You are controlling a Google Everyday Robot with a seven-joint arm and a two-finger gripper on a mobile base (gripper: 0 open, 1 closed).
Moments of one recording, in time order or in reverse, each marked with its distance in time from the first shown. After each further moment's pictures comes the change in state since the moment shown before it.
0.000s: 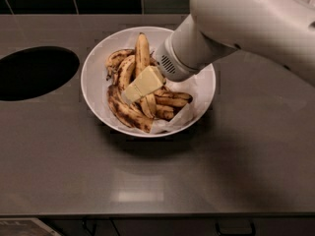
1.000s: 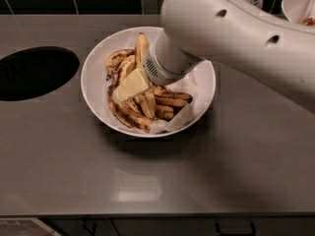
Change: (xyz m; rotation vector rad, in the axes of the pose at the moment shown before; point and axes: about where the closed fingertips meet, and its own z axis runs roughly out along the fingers) arm -0.004 0.004 0.022 0.086 0.035 0.104
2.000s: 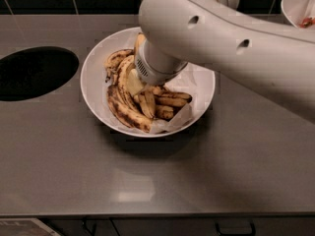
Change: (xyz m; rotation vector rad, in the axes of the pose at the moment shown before) arm -0.003 0.003 0.009 0.078 0.047 0.030
